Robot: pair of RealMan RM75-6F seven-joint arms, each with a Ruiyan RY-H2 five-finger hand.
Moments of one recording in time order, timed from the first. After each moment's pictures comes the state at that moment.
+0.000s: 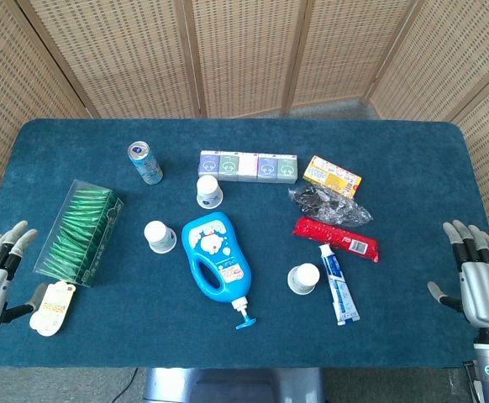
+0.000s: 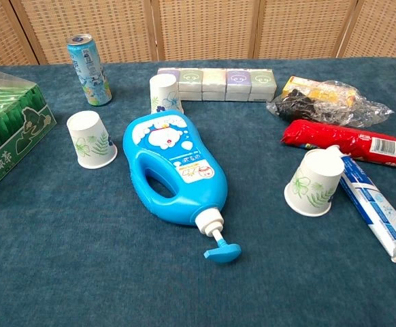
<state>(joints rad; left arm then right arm) -0.08 -0.91 -0.02 -2.03 1.50 1.46 0.08 0.11 -1.02 0.13 -1.89 -1.38 1.49 -0.23</state>
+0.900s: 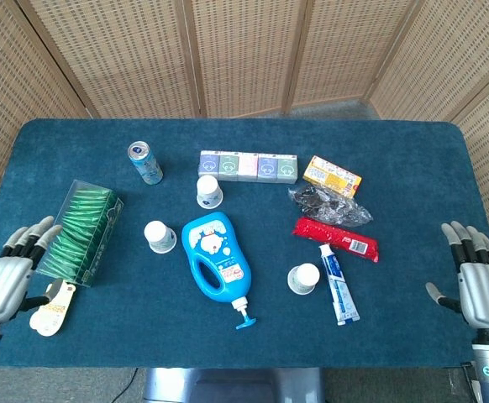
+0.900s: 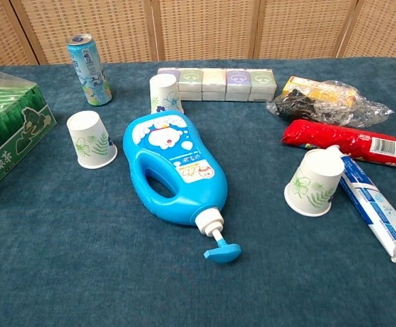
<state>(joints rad) -0.20 -0.88 -0.05 -2.04 1.43 1.28 0.12 0.10 -1.01 0.13 -1.90 -1.38 1.49 -0.23</state>
